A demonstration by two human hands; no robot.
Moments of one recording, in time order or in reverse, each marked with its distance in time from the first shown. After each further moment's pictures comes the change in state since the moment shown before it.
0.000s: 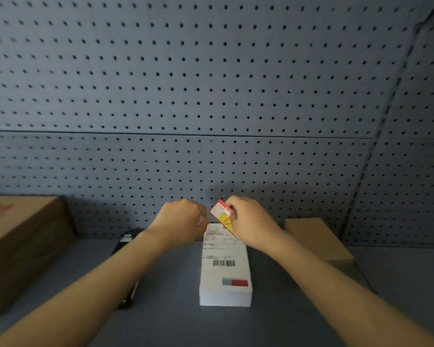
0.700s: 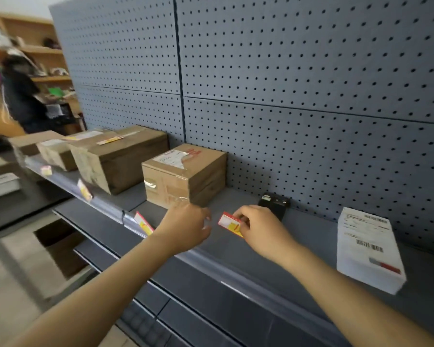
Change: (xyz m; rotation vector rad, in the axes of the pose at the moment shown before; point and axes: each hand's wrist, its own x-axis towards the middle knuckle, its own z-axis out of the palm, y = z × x) left_hand -0.276 -0.137 -0.047 0.094 -0.057 -0.460; right_hand -0.063 -0.208 0.140 0.199 -0.253 -0.406
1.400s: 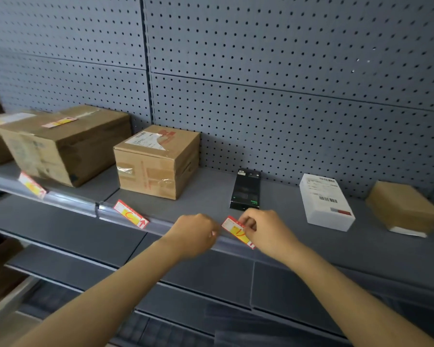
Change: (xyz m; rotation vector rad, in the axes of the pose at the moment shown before) left_hand -0.040 0.000 0.027 -0.118 -0.206 0.346; right_hand -0.069 -0.027 0.030 -0.026 0.050 0.335
